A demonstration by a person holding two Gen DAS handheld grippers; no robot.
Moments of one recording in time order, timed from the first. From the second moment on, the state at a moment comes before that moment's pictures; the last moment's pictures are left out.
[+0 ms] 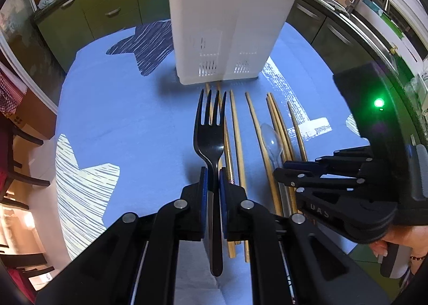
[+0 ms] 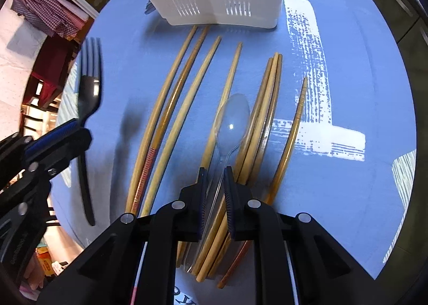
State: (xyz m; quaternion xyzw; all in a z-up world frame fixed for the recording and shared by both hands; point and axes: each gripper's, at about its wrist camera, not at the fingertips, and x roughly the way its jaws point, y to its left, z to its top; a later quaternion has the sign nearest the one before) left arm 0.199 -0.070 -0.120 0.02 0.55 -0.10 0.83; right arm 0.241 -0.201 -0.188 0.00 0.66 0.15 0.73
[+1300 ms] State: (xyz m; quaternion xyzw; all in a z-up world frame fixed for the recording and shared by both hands) left arm 0.201 -0.039 -0.036 -0.04 0.41 -0.14 0.90; right arm 0.172 -0.263 -0.080 0.12 0.40 0.22 0.88
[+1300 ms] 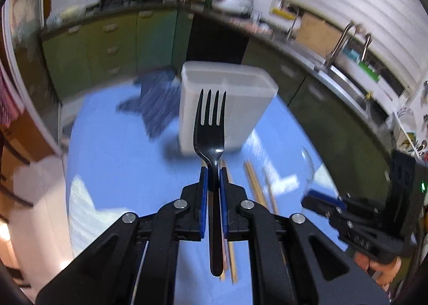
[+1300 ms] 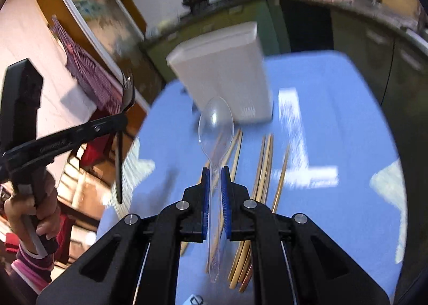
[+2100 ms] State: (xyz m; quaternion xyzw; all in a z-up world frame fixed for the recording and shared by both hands) left arm 0.335 -0.077 -0.018 -0.02 0.20 -0.11 0.97; right arm 0.167 -0.324 -0.033 0.12 0.29 0.15 0.94
